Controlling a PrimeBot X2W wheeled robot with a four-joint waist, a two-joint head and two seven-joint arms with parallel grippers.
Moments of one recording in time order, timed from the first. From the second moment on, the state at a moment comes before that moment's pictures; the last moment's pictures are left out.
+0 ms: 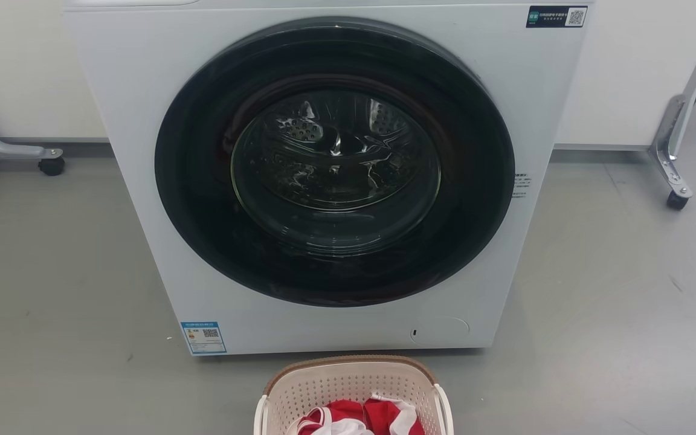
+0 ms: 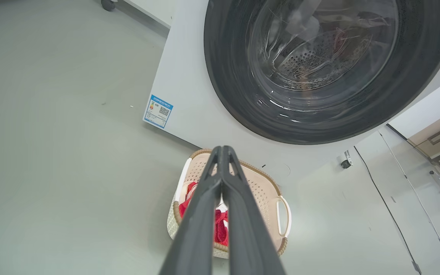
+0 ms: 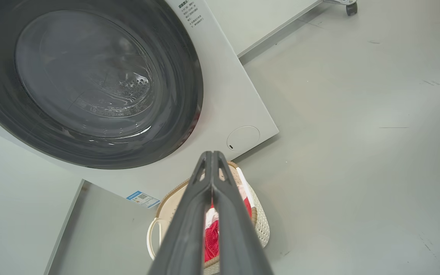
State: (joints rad) left arm 0.18 0.09 -0.15 0.20 -0.72 0.05 -0.13; right arm 0.18 -0.06 0.16 0.15 0.70 -0.06 -0.13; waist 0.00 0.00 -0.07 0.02
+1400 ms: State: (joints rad) left arm 0.02 0.06 0.00 0.26 -1.26 -0.05 0.02; right arm 0.02 -0.05 -0.02 0.24 1.25 0.05 0.02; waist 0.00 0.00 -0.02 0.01
